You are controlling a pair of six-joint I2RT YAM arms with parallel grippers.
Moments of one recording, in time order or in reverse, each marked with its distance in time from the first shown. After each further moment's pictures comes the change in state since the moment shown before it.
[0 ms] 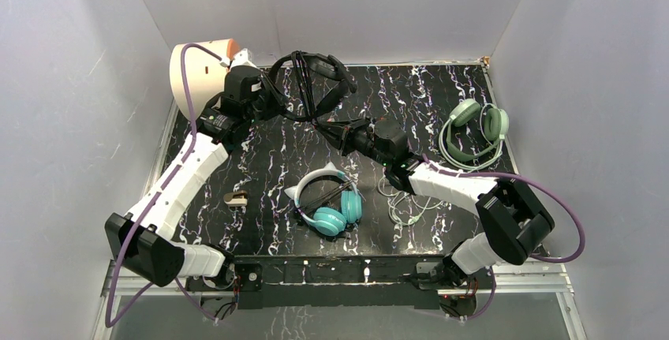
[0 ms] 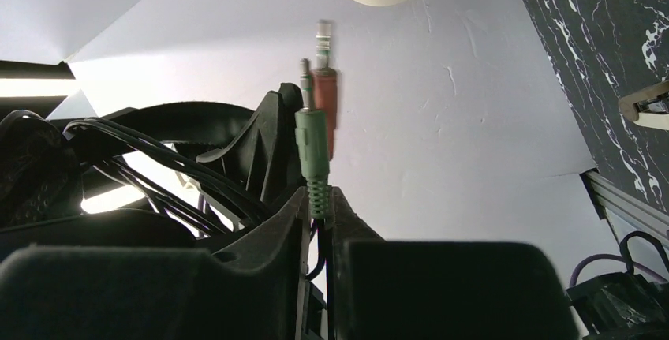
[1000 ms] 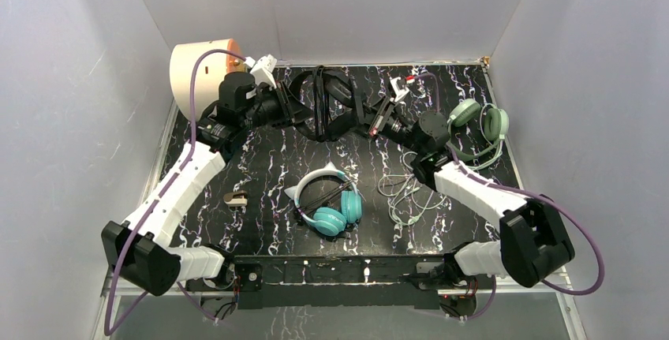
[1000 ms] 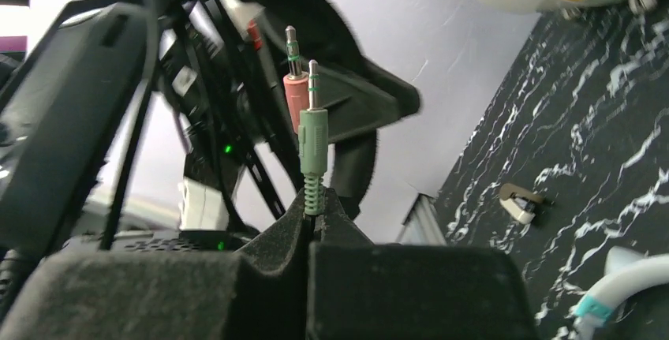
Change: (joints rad) left arm 0.005 -0.050 -0.088 0.130 0.507 0.079; right arm -0.209 -0.151 -0.054 0.237 -0.378 -0.653
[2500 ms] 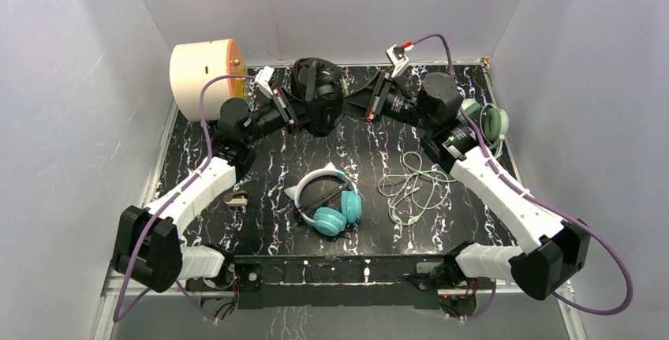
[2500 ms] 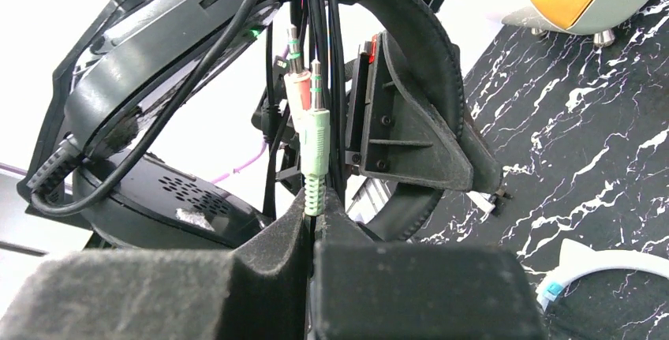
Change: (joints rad) left arm 0.016 0.011 -0.384 0.919 0.332 -0.693; right arm 0.056 -0.088 0.460 -0.683 -0.051 -0.404
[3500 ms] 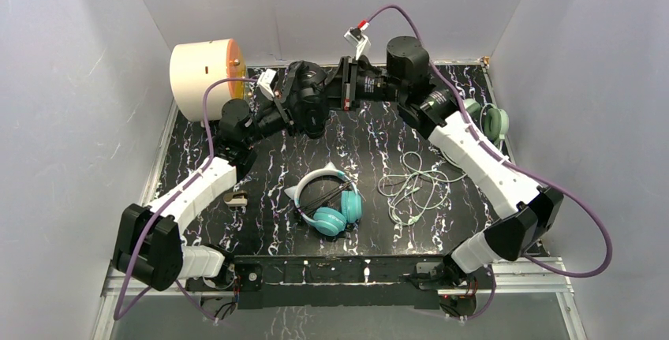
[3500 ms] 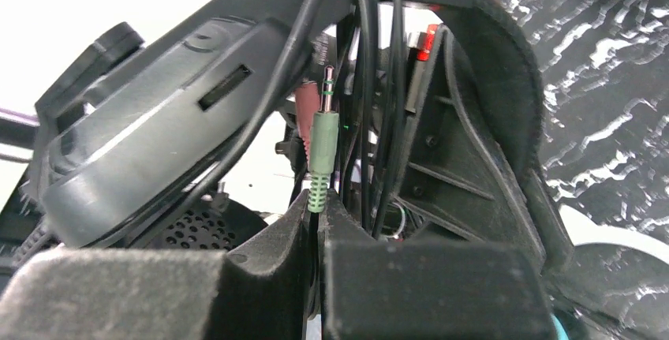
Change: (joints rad) left arm 0.000 0.011 -0.022 0.040 0.023 -0.048; right arm 0.077 0.253 0.409 -0.346 -0.145 -0.177
